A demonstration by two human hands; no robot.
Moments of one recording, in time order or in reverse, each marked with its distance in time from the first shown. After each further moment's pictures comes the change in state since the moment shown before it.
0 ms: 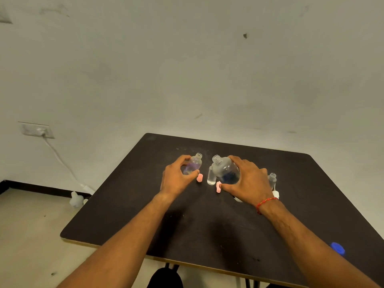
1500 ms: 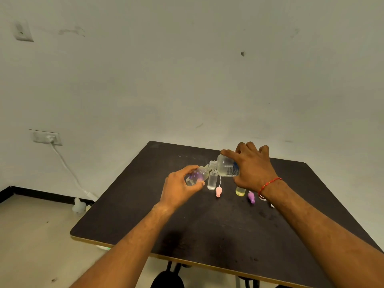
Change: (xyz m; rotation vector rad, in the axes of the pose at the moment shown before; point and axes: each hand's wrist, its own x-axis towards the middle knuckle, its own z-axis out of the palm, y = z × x) left_hand -0.039 0.029 -0.018 0.022 0.017 0.152; right_hand 0.014 -0.024 -0.066 -0.465 0.034 -0.271
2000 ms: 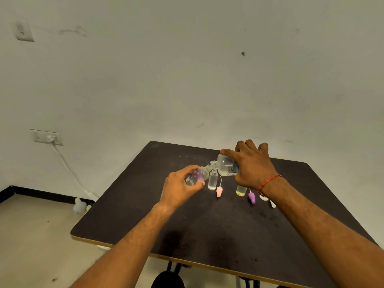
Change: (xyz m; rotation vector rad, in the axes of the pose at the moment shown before) left_hand 0.000 0.000 -0.002 0.011 -0.011 -0.007; right_hand 0.006 0.001 -0.001 -0.027 -0.024 -0.024
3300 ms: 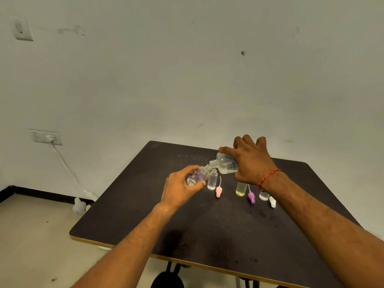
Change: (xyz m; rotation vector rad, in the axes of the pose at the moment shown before) left_hand -0.001 0.005 0.003 -0.037 0.010 -0.020; right_hand 0.006 0.001 -0.015 -0.072 -0.009 -0.069
